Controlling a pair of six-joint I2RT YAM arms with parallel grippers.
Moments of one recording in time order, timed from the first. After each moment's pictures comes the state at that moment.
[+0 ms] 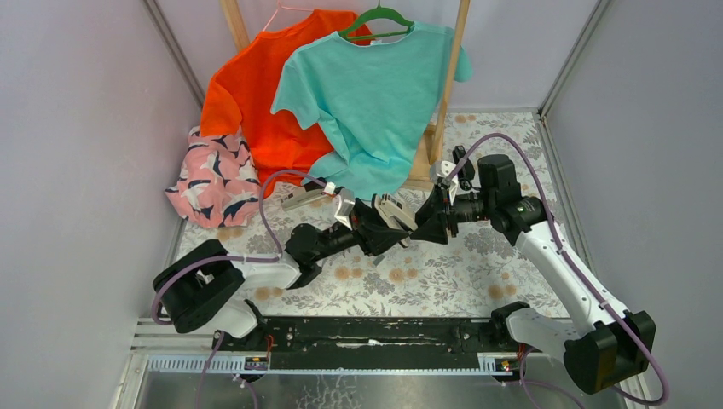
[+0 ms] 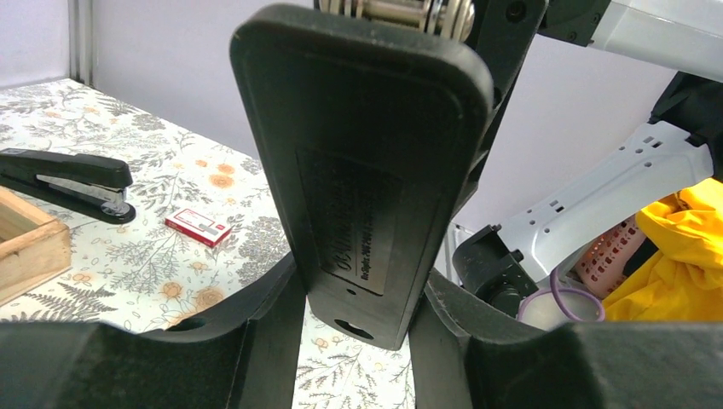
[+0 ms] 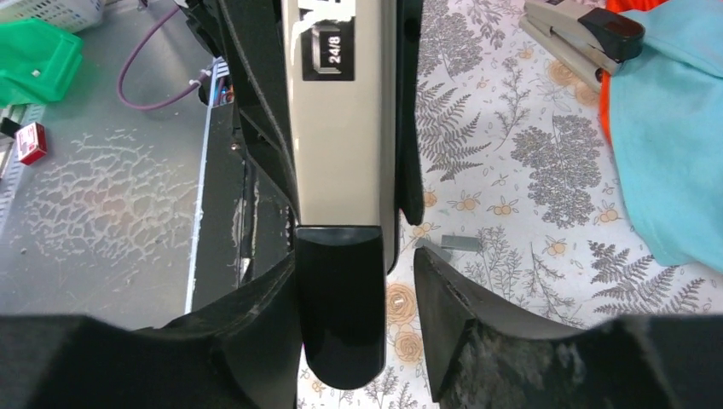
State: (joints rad) left arm -0.87 1.45 0.44 1.38 0.36 -0.54; right arm 0.34 1.08 0.94 -0.54 -1.12 -0.39
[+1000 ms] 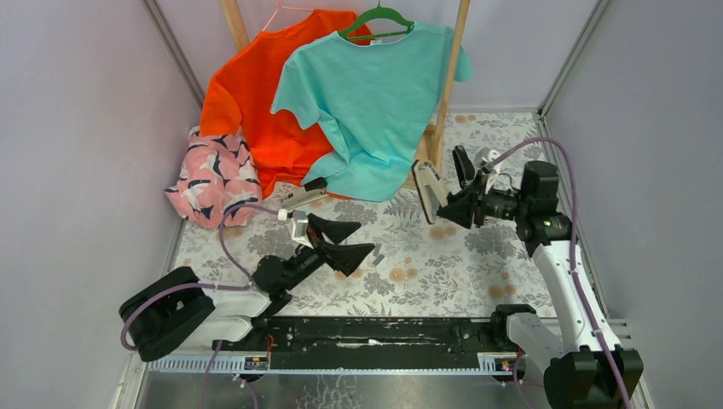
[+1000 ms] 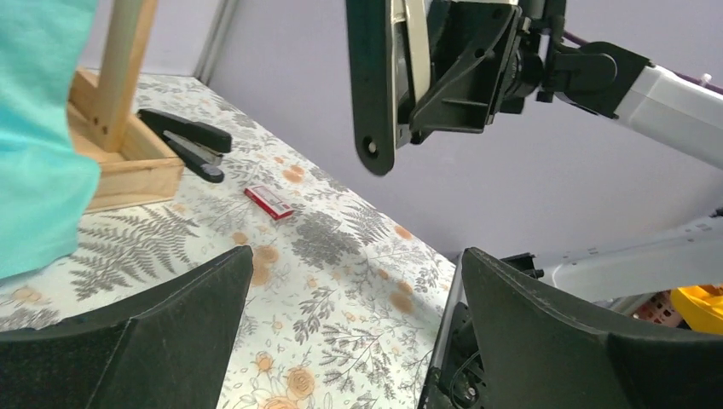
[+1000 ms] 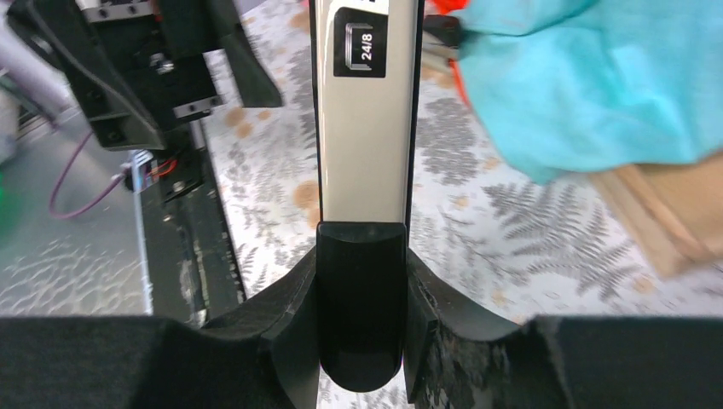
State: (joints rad) left arm -0.87 1.24 0.11 1.51 0.09 -0.59; right arm 0.09 0.96 0.82 -0.36 -1.12 -0.15
